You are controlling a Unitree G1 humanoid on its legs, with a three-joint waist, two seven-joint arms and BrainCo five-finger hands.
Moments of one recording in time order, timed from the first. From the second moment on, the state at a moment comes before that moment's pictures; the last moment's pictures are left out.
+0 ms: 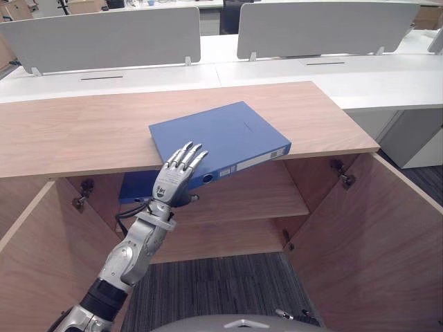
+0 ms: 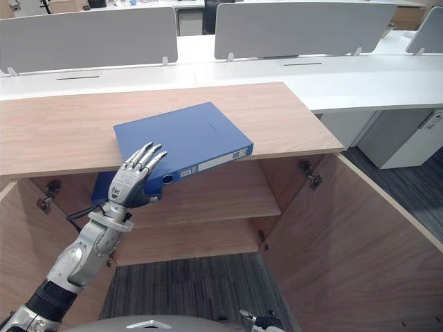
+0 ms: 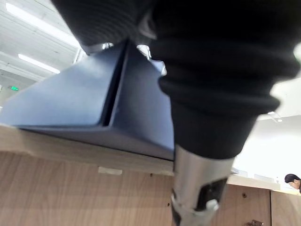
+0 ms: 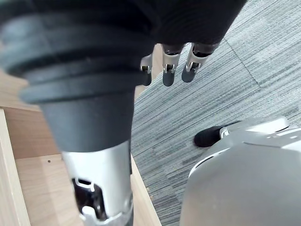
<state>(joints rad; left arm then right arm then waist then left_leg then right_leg) -0.09 0.35 -0.36 -0.08 0.97 -0.09 0.31 0.13 -0.11 -0.20 1.04 0.20 -0.04 -0.13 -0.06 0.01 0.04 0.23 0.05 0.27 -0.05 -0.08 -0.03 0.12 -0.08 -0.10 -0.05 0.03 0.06</state>
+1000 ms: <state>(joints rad) -0.08 0.28 -0.24 -0.28 0.84 -0.12 0.40 0.14 -0.11 -0.14 0.98 0.24 -0.06 -0.11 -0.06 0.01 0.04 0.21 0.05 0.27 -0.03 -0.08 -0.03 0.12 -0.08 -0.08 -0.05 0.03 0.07</state>
